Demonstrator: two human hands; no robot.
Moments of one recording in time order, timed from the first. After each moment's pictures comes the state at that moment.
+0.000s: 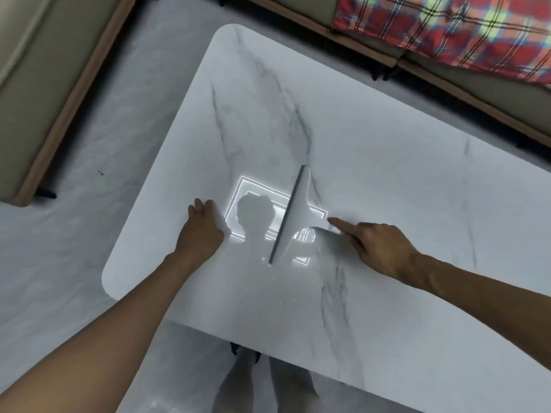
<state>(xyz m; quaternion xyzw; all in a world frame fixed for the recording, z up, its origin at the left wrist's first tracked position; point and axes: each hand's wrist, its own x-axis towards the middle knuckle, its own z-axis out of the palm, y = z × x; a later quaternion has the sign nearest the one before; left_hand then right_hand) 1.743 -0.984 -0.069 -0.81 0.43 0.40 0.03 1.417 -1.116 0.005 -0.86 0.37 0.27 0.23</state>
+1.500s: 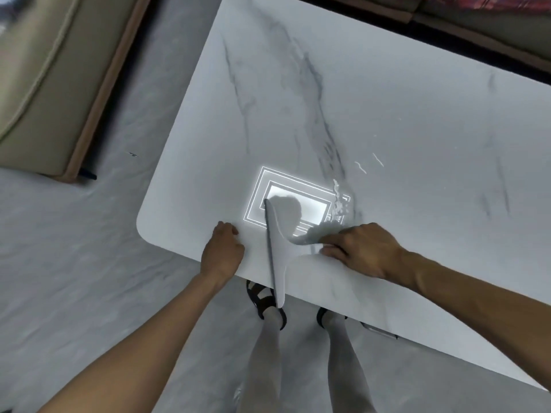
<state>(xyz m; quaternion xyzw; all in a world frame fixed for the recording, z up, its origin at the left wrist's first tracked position) 1.670 -0.833 -0.063 -0.84 0.37 0.40 -0.02 1.407 -0.976 0.008 -0.89 0.28 0.25 0.25</state>
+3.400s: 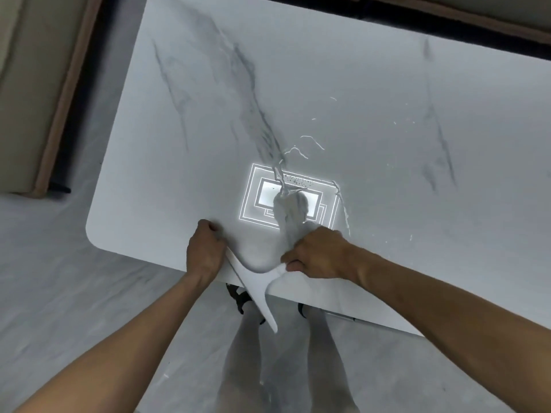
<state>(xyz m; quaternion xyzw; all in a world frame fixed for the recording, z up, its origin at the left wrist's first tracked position) 1.567 -0.871 -0.045 -0.89 0.26 0.37 -0.06 1.337 -0.966 -0.016 -0.90 0.15 0.29 0.28</state>
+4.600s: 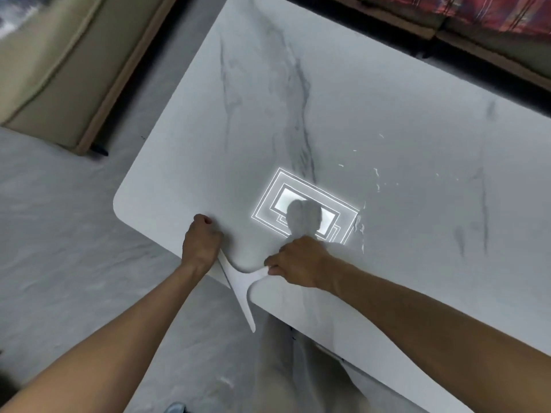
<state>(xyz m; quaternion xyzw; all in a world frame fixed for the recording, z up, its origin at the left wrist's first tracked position) 1.592 -0.880 -0.035 -0.92 0.13 0.35 -0.10 1.399 -0.984 -0.048 -0.93 0.06 0.27 0.24</state>
